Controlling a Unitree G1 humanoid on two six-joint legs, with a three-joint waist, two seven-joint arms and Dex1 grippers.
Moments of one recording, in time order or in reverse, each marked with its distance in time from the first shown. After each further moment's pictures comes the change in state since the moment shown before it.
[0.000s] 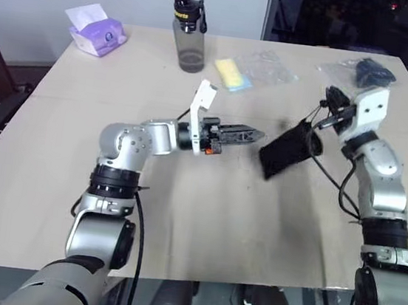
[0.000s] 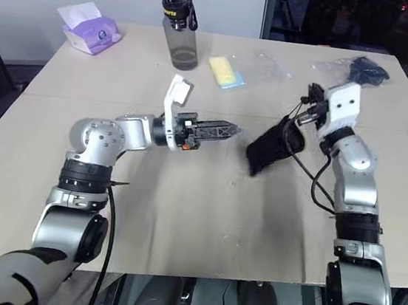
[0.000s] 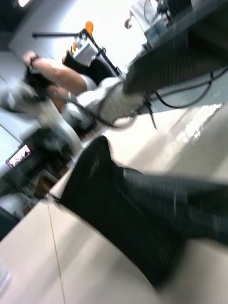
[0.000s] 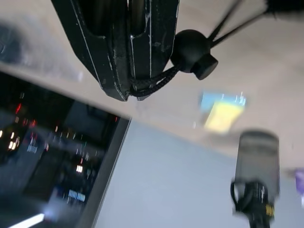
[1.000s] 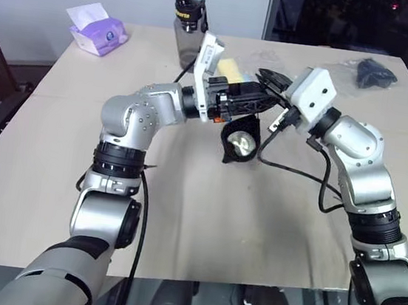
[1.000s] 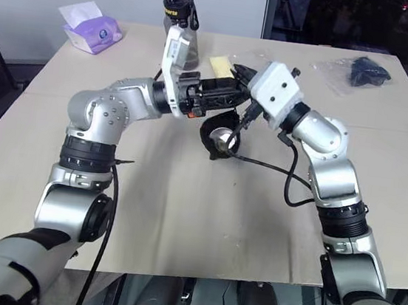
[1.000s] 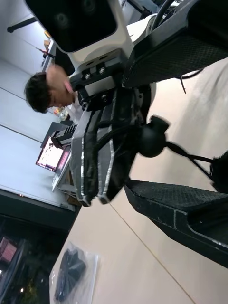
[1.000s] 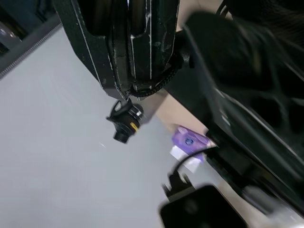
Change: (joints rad) left arm -0.166 -0.035 -0.005 0.032 0.069 -0.209 -0.065; right arm -0.068 0.013 0.263 -0.325 -0.096 0.108 0.183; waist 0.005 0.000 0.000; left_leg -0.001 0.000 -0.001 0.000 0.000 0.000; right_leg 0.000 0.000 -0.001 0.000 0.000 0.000
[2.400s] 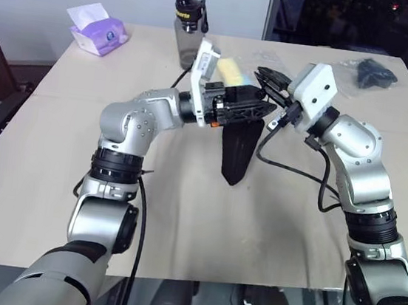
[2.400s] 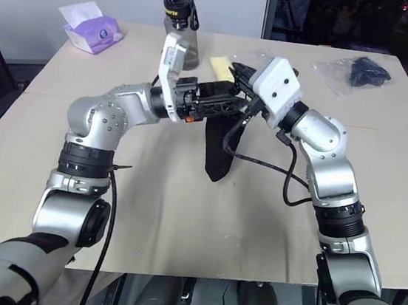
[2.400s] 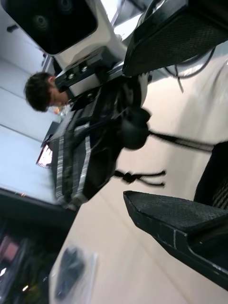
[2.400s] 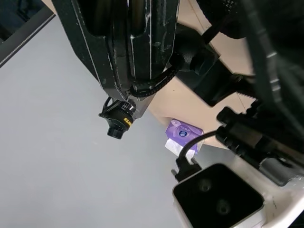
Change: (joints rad) left arm 0.029 0.027 -0.055 -0.011 0.119 -0.146 0.001; right arm -0.002 0.026 -0.021 -0.006 0.039 0.043 0.004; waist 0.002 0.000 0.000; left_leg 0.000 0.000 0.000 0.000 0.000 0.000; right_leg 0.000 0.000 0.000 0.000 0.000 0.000
